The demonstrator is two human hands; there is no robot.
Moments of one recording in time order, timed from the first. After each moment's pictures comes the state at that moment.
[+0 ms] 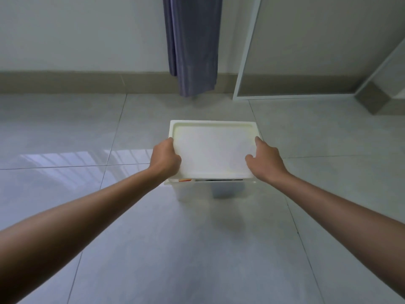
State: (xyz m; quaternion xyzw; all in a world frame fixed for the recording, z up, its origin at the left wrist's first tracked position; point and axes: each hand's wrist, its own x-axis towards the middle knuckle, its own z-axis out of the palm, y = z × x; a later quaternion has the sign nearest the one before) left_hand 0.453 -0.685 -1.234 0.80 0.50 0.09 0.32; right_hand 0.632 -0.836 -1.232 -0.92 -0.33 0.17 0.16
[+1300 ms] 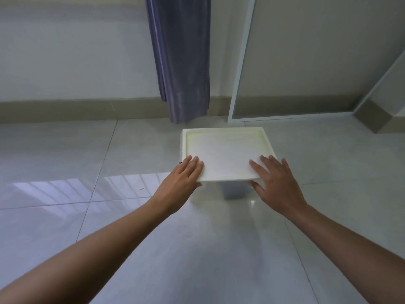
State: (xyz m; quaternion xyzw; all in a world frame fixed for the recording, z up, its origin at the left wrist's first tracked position) left_hand 0.517 -0.646 -1.299 0.99 0.16 0.06 0.03; right_hand 0.737 -0.837 -1.298 -0.85 -0.52 -0.07 0.02
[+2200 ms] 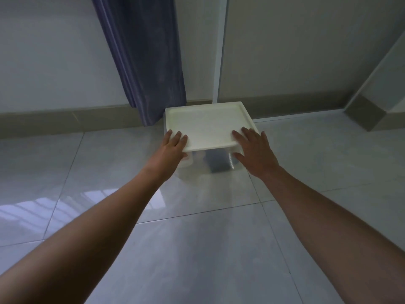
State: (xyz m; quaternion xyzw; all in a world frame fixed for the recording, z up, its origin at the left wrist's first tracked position) left_hand 0.642 -0.565 -1.290 0.97 0.25 0.00 0.05; right_hand 0.847 -0.738 -1.307 -0.86 -0.51 -0.06 0.05
